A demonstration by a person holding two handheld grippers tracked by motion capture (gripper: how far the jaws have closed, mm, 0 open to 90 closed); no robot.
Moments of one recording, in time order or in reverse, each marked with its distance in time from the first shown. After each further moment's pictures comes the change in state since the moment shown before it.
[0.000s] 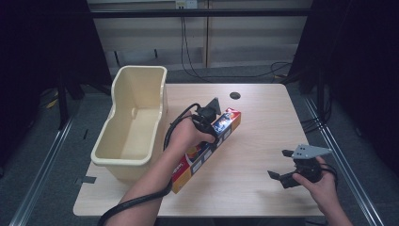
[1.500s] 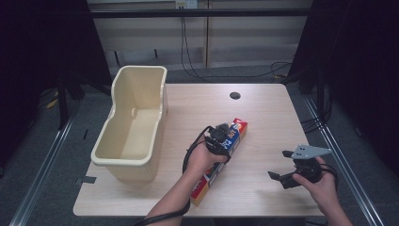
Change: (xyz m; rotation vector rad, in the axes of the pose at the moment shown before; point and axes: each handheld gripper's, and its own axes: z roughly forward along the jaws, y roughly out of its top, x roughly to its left) left arm -0.018 -0.002 0.101 -0.124 0.016 0.020; right arm -0.001 -0.002 0.001 0.011 0.004 0.004
